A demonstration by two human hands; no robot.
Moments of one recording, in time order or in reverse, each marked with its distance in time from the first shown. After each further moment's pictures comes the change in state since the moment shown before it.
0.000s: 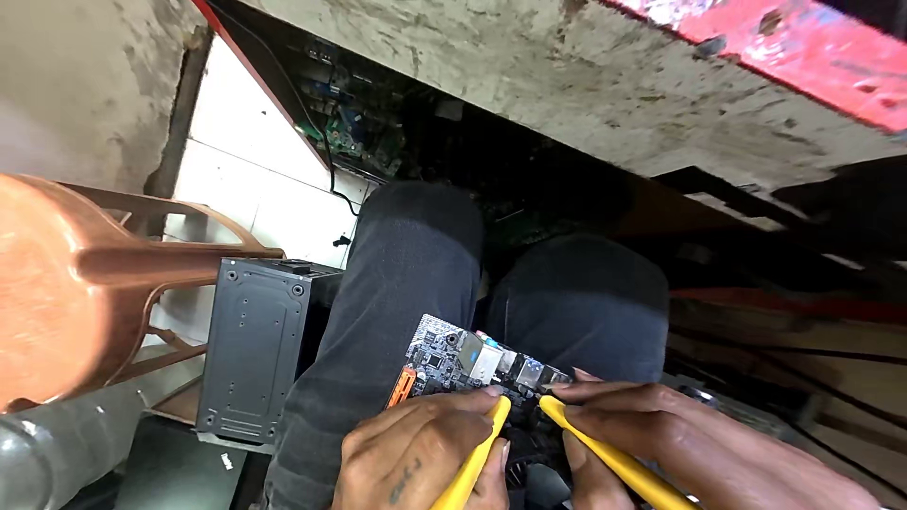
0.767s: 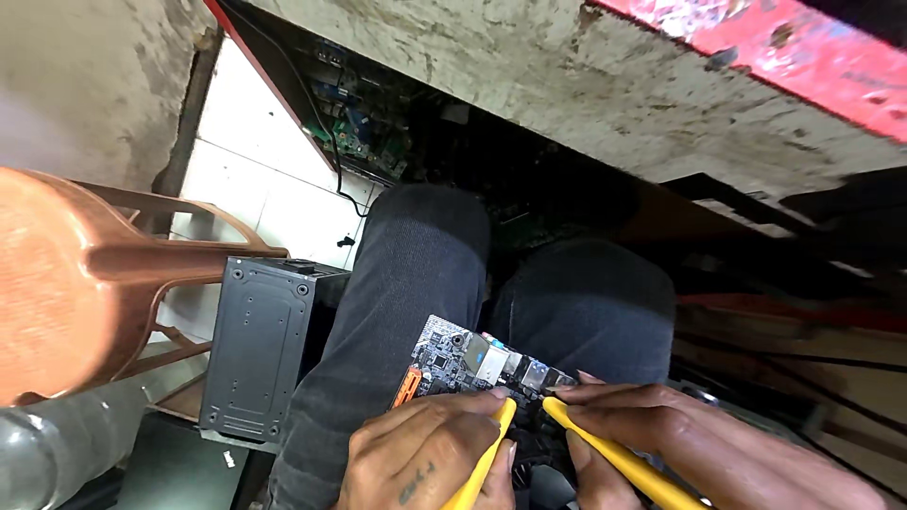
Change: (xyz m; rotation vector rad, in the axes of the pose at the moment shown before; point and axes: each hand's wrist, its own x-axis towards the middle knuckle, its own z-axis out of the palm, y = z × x) left_hand 0.001 -0.001 0.001 0.011 0.007 0.035; right_hand 0.003 -0.002 -0.004 -0.009 -0.041 0.023
